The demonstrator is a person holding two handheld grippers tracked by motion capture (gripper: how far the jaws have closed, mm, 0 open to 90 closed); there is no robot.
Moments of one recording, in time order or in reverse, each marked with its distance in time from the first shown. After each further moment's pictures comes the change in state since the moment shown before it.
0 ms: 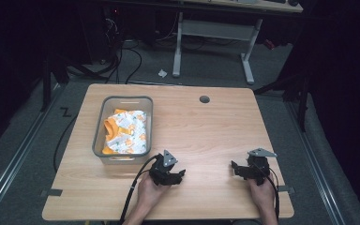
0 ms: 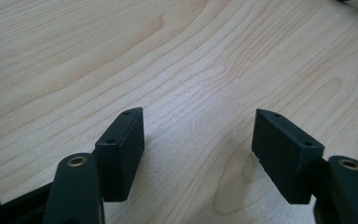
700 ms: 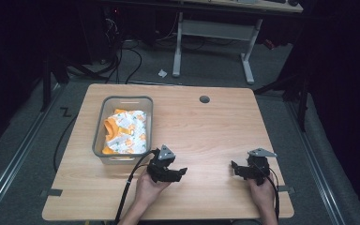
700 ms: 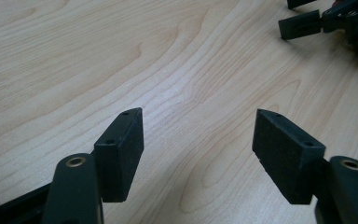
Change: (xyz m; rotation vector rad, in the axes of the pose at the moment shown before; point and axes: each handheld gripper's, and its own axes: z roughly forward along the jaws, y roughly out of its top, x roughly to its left) left arm 0.005 0.020 -0.024 -0.017 -0.133 -0.061; right arm 0.000 0.000 0.000 0.000 0.000 0.001
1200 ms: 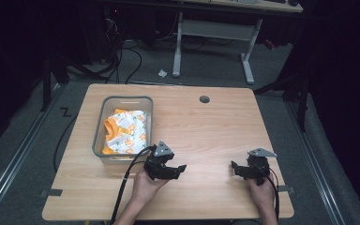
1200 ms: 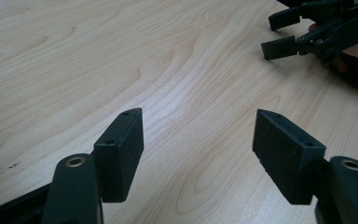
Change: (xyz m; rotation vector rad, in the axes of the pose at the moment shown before) left arm 0.000 0.014 -0.020 -0.030 -0.028 0.002; right arm 0.000 0.000 0.000 0.000 0.000 0.000
